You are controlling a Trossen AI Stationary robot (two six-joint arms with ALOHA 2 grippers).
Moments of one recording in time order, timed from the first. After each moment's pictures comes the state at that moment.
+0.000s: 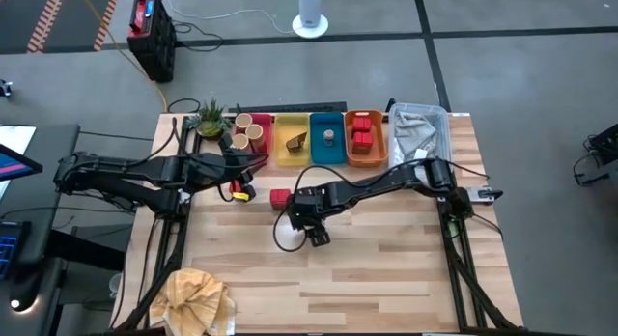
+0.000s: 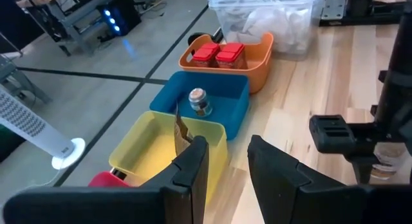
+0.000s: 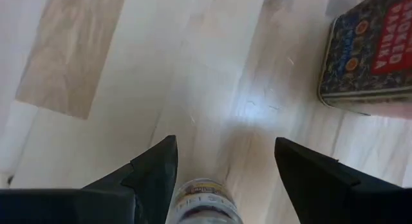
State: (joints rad) left arm -0.02 0.93 0.81 -0.28 -0.57 0.03; right arm 0.09 2.12 1.59 -0.62 -0.02 -0.22
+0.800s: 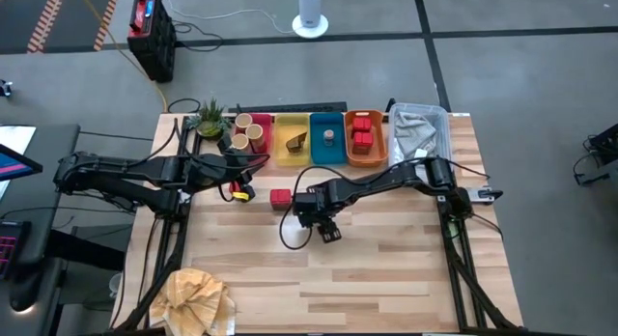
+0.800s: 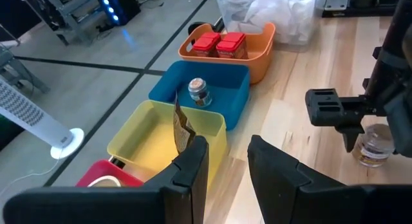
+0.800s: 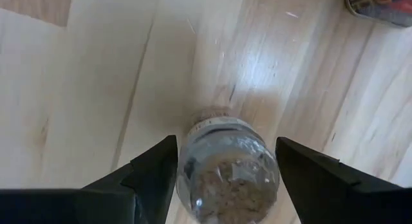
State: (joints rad) left arm -0.02 0.93 0.81 -0.33 -0.58 0.00; right arm 0.08 2.11 1.59 -0.81 0.00 -0.24
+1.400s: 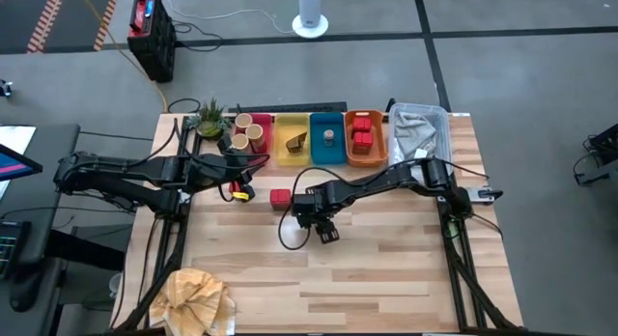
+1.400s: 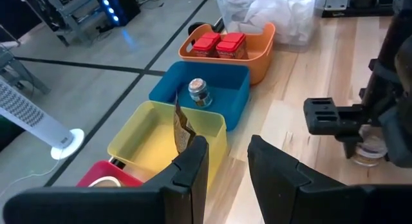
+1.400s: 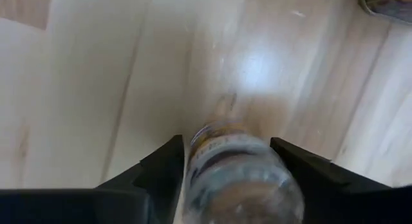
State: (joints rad) left arm -0.02 0.93 0.81 -0.32 -0.58 0.00; right arm 0.07 2.15 1.59 -0.78 0.01 -0.23
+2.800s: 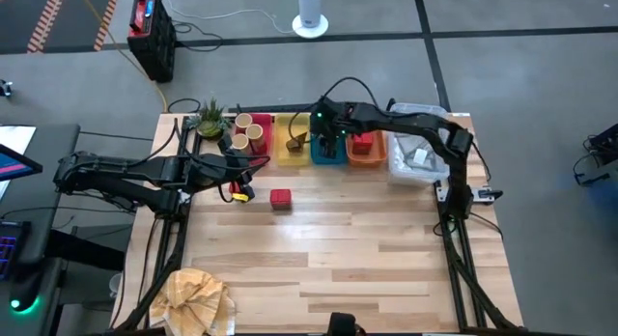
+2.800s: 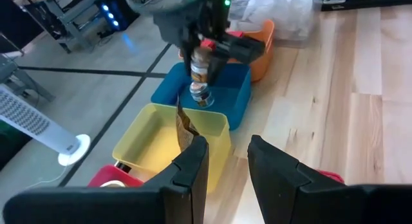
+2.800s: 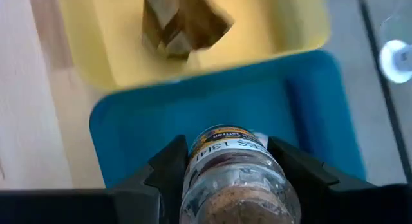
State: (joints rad) left arm -0.02 0.93 0.81 -0.32 -0.58 0.05; right arm -0.46 1.97 1.59 -0.66 0.13 -0.32
